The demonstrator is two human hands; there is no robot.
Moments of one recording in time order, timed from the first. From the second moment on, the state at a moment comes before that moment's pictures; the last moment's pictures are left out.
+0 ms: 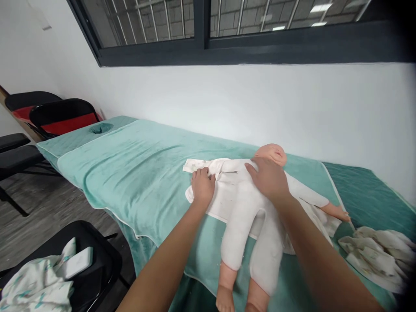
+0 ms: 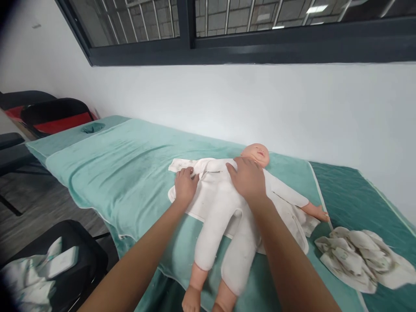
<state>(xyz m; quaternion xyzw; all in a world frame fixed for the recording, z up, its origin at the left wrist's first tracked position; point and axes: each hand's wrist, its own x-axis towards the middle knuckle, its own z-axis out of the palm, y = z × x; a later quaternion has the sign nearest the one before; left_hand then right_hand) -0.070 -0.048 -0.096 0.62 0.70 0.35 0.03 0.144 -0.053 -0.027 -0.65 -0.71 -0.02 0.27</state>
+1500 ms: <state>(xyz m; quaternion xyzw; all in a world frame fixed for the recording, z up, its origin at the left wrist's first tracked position) 0.001 -0.060 0.015 0.75 0.56 0.31 0.16 0.187 -0.107 -0.086 -0.48 -0.52 0.41 0.58</state>
